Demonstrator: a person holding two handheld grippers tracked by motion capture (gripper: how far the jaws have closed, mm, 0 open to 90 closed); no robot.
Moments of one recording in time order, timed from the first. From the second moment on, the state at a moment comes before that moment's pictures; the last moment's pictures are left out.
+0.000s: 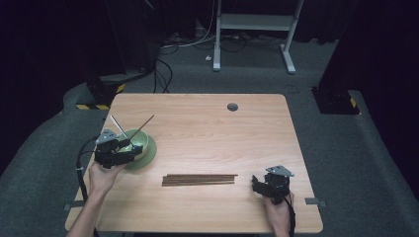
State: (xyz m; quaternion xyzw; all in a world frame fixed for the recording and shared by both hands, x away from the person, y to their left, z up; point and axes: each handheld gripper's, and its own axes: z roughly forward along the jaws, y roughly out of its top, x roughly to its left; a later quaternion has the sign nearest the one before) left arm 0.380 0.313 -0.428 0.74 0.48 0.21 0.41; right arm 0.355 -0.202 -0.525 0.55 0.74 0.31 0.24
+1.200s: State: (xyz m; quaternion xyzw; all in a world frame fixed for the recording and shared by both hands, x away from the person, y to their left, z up) left arm 0.373 0.294 -0.427 0.76 0.46 0.19 0.42; right arm 0.355 -0.202 -0.525 0.55 0.74 0.31 0.24
